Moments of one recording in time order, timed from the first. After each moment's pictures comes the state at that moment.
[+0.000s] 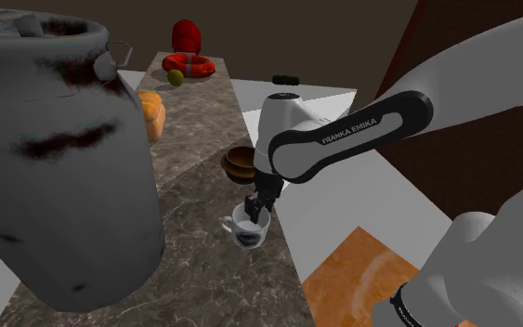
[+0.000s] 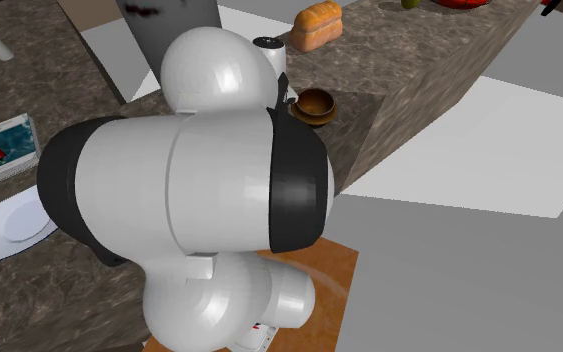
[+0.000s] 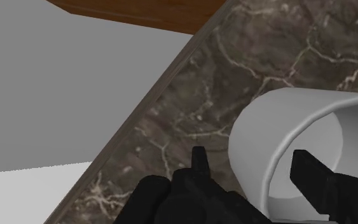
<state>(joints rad) 0.16 -0.12 0.17 -2.45 0.12 2.28 0.12</state>
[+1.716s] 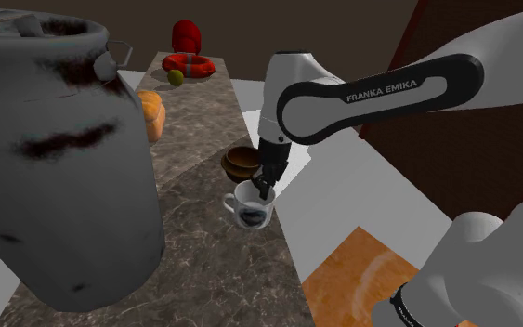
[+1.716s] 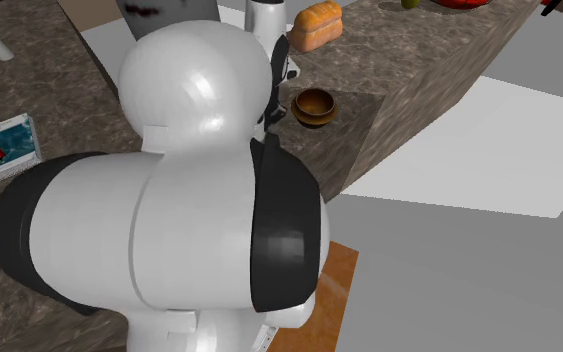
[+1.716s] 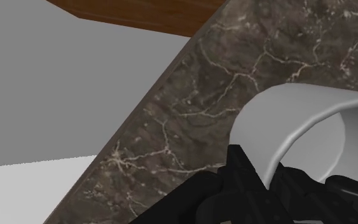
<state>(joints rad) 0.16 -0.24 0.16 -2.34 0.12 2.05 0.13</state>
